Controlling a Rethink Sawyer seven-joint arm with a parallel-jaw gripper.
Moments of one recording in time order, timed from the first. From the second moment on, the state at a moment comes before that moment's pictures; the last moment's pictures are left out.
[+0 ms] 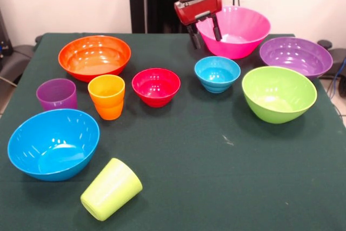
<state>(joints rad) -0.80 -0.65 0.69 2.20 -1.01 0.15 2.23</state>
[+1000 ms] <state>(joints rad) -0.81 -0.65 0.69 2.24 -1.03 0.23 2.23</state>
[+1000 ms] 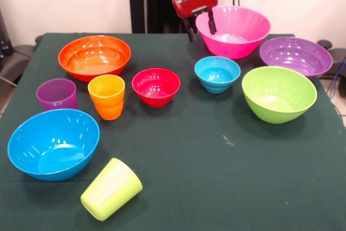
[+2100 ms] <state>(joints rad) -0.84 -0.51 0.69 2.27 -1.08 0.23 2.23</state>
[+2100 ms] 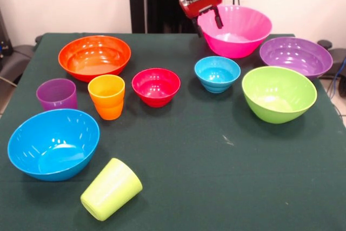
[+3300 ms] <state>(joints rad) -0.84 -0.48 0.69 2.31 -1.12 0.23 2.23</state>
